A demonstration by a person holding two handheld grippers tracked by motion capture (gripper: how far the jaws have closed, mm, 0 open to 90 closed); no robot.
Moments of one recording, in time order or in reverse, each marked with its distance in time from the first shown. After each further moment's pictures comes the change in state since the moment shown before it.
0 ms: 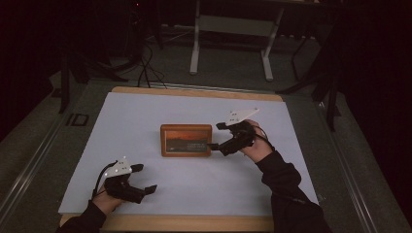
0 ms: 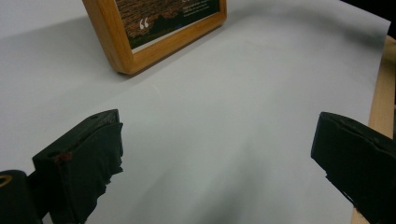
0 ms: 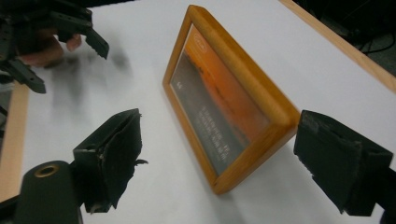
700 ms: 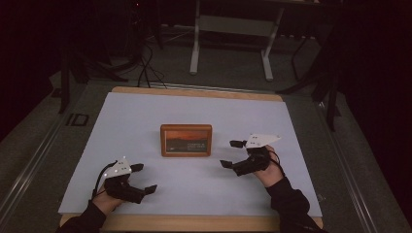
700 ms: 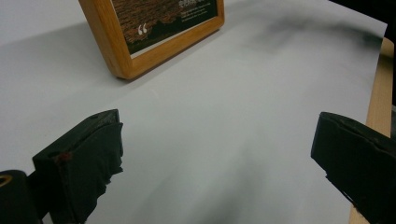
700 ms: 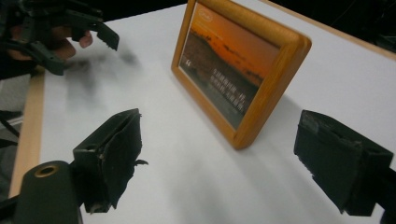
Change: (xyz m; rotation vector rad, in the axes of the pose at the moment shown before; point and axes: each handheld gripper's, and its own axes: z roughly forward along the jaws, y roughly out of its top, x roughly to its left) left arm -0.001 0.001 -0.001 -0.012 -0.004 0.005; right arm 0.025 -0.076 -0.022 -0.150 -0.035 0.093
